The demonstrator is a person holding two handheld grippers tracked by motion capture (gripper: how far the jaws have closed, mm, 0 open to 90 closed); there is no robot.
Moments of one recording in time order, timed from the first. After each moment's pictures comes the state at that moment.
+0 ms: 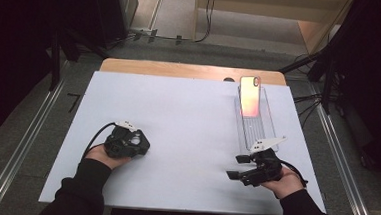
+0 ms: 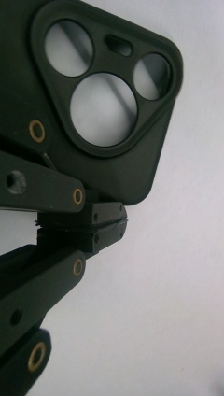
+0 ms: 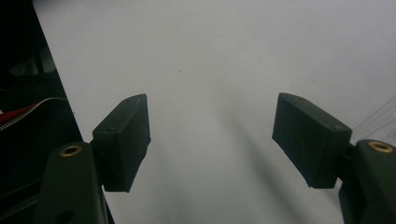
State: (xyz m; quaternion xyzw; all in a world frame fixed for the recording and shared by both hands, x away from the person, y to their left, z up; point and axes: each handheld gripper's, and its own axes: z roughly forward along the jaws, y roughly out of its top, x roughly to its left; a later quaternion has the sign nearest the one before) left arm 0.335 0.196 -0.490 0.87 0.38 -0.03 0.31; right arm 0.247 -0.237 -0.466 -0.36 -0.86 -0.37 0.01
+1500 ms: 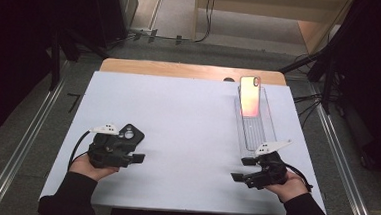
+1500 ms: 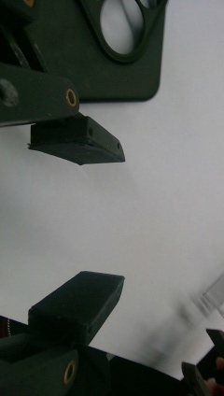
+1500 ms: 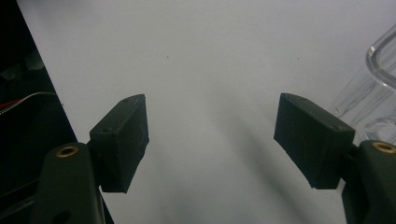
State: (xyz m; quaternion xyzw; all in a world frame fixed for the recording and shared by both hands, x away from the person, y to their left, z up) left arm 0.286 0.222 -0.455 0.83 0.38 -0.04 0.41; right arm 0.239 -0.250 -0.471 -0.38 -0.85 -0.37 0.00
